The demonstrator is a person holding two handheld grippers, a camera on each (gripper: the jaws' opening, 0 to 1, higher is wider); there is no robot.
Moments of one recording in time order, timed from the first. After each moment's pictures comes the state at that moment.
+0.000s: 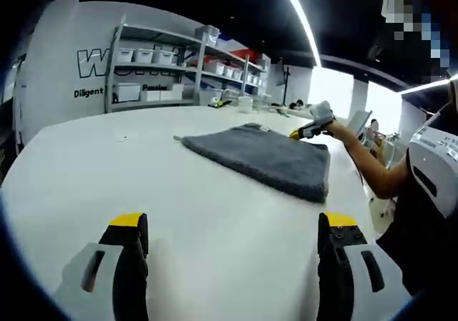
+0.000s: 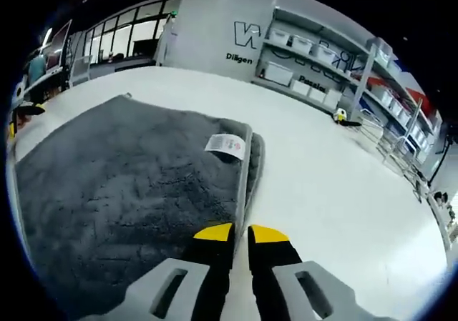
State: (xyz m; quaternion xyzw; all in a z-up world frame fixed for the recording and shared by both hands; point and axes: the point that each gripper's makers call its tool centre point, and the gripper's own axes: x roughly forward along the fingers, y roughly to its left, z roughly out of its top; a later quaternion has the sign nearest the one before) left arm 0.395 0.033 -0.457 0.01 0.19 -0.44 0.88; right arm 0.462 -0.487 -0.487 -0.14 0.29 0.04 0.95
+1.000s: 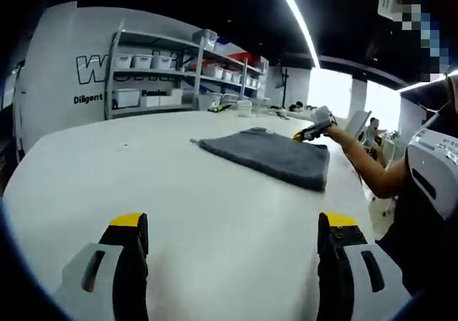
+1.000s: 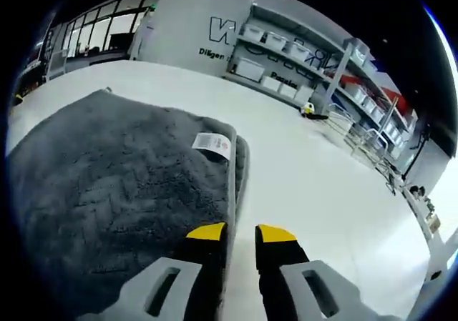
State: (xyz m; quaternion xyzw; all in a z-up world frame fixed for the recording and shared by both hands) left arm 0.397 0.030 -0.446 0.02 0.17 -0.44 0.88; right arm 0.457 -0.545 -0.483 -0.17 0.29 -0.04 0.94
